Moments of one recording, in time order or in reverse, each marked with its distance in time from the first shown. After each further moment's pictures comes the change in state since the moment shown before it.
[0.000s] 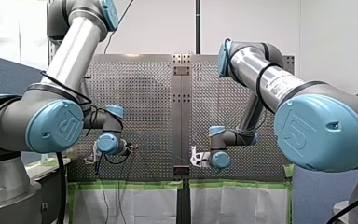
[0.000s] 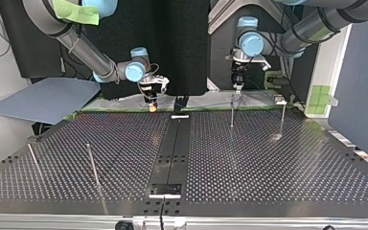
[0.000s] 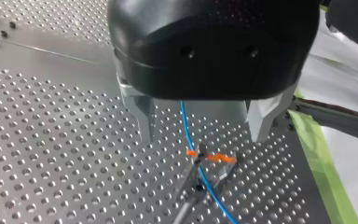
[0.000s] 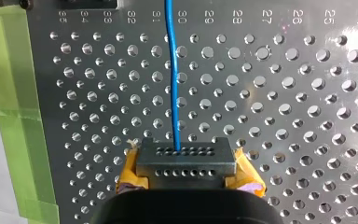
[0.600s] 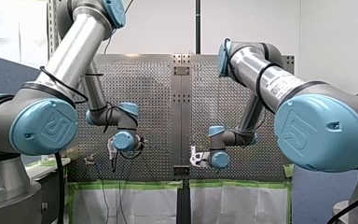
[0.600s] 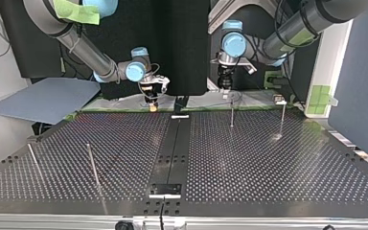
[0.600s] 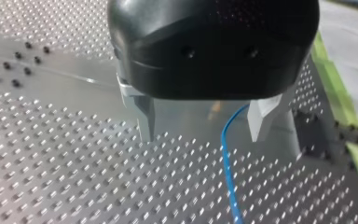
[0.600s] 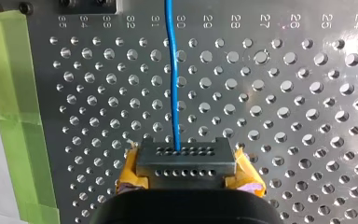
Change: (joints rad) left arm -0.157 -0.018 0.101 -0.017 -0.135 -0.109; right arm 0.004 0.000 0.000 -0.002 0.000 0.007
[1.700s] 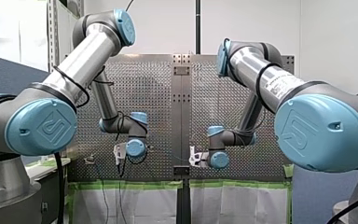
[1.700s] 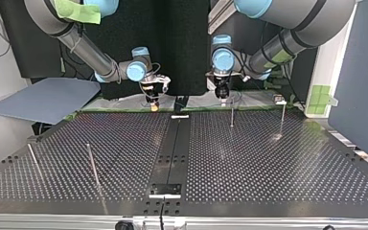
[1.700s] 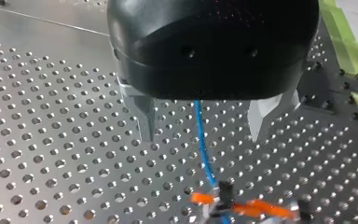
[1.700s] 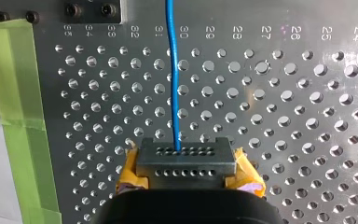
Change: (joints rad) left arm -0.020 -0.158 0.195 -0.032 -0.143 -0.007; right arm 0.007 0.000 0.000 0.004 -0.001 -0.006
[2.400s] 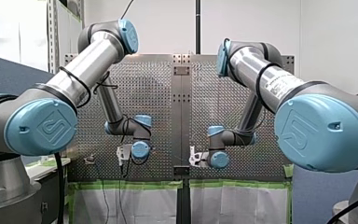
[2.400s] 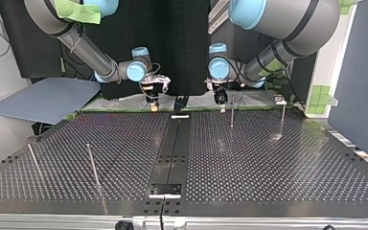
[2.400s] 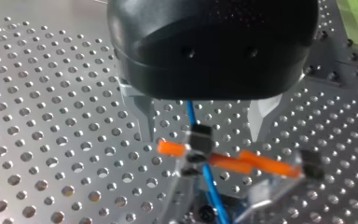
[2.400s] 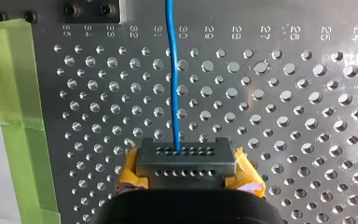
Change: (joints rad) left arm -0.003 -0.075 0.113 -0.044 -0.048 -0.004; right arm -0.001 0.000 -0.001 0.000 -0.001 -0.001
